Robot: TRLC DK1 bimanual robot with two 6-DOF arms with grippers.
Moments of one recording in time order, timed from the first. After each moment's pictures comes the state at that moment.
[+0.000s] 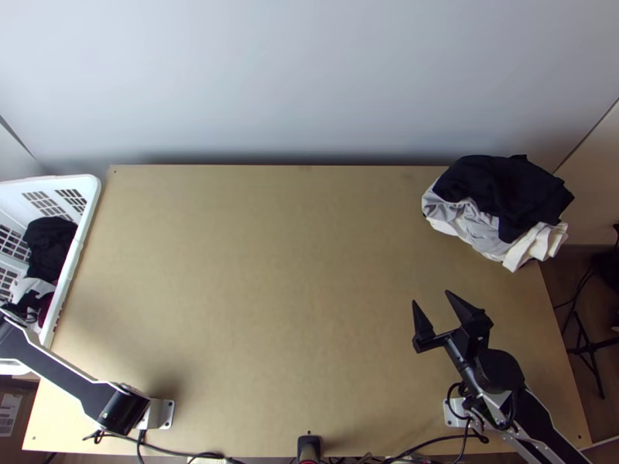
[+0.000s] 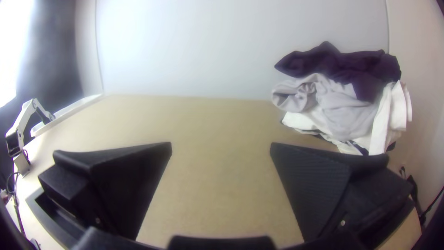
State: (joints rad) left arm 1.14 2.90 2.23 -0.44 -0.06 -0.08; right arm 0.75 0.05 0.09 -0.21 0.42 0.16
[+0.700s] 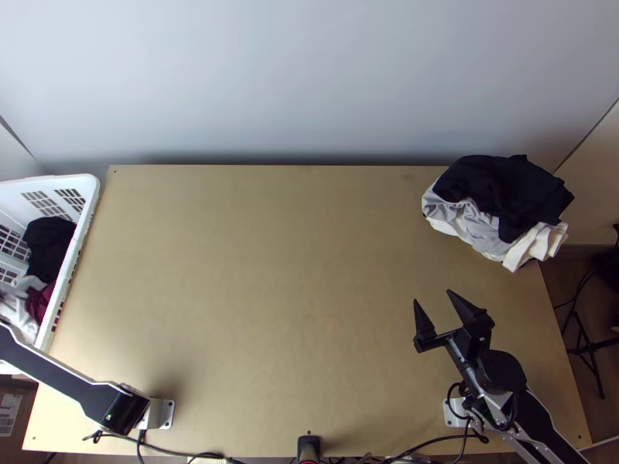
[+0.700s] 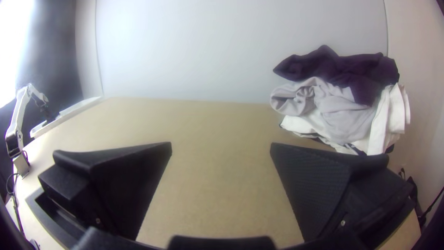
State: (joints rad) left arm 1.15 2.62 2.20 -0.58 0.05 -0.34; right arm 0.74 0.03 0.09 -0.21 0.42 0.15
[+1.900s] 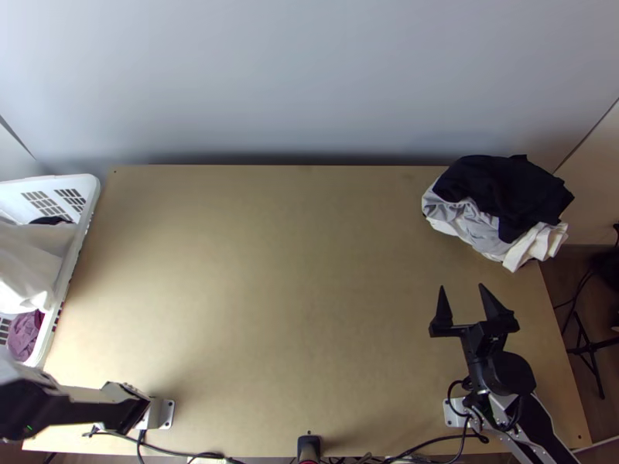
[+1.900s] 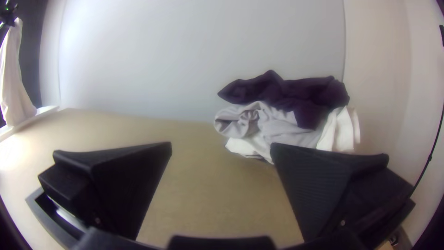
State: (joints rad) left arm 1.05 1.42 2.19 -1.06 0.46 -0.23; right arm 0.65 0.00 0.10 -0.14 0.61 0.00
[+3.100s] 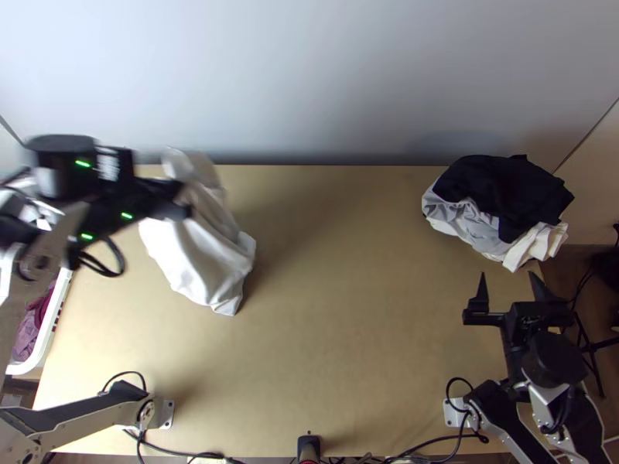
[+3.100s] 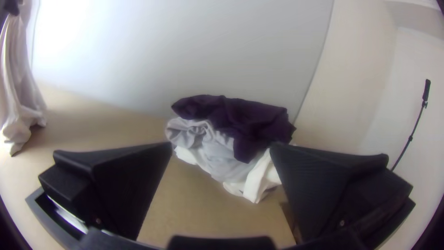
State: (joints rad) left arm -0.39 1.26 1.78 -1.02 -0.02 -0.15; right arm 0.51 0.27 0.57 -0.48 0.66 -0.13
